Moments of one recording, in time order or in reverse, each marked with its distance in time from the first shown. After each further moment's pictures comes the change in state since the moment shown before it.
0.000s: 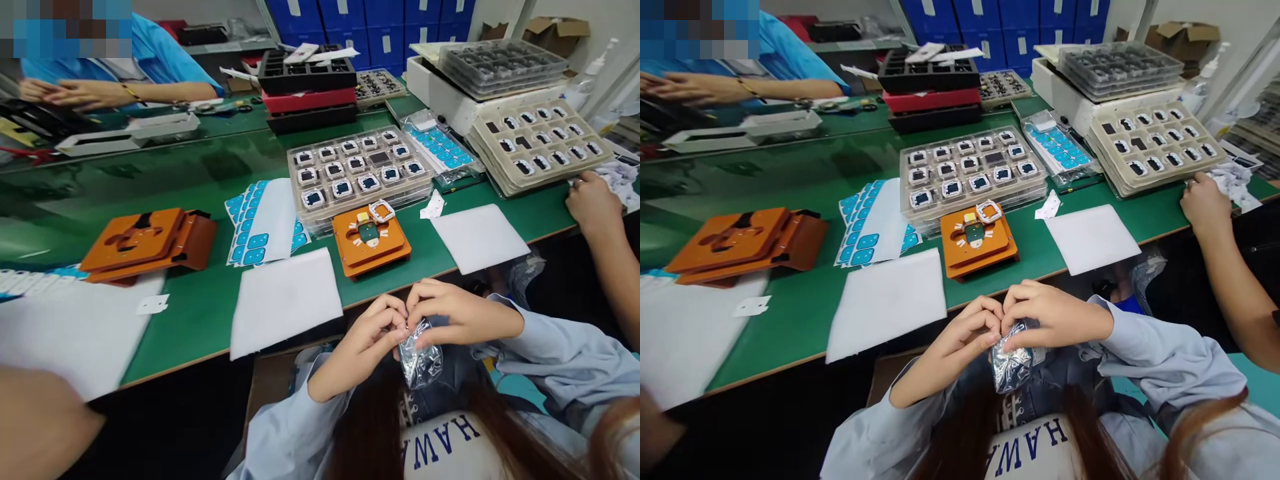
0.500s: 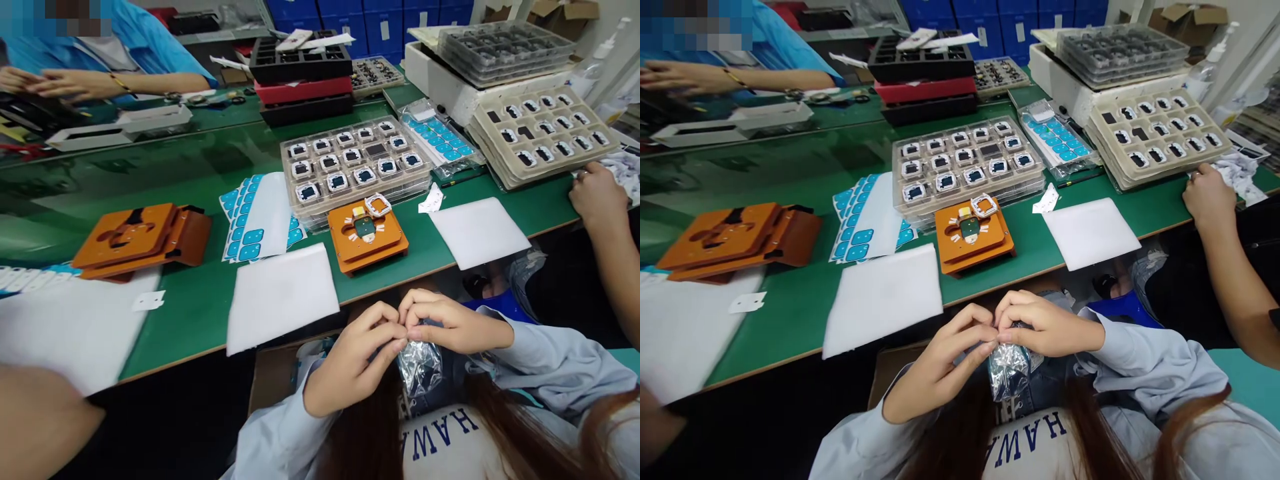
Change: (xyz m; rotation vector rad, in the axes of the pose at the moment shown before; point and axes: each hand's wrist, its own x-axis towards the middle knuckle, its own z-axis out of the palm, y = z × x) left_hand -0.014 0.008 0.007 0.326 0.015 0.220; right_hand -0.006 0.002 0.022 0.245 0.069 0.047
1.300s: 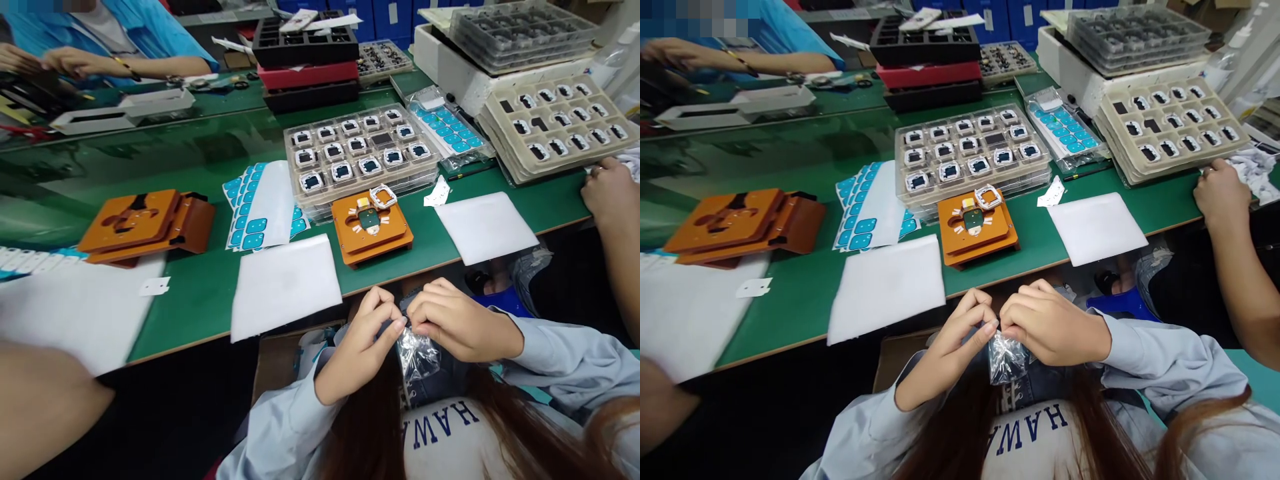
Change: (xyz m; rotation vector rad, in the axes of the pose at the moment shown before) left_hand 0.000 -0.006 0.011 -0.090 0.095 -0.294; right_hand -0.006 -0.012 -0.001 -0.455 0.035 -0.174
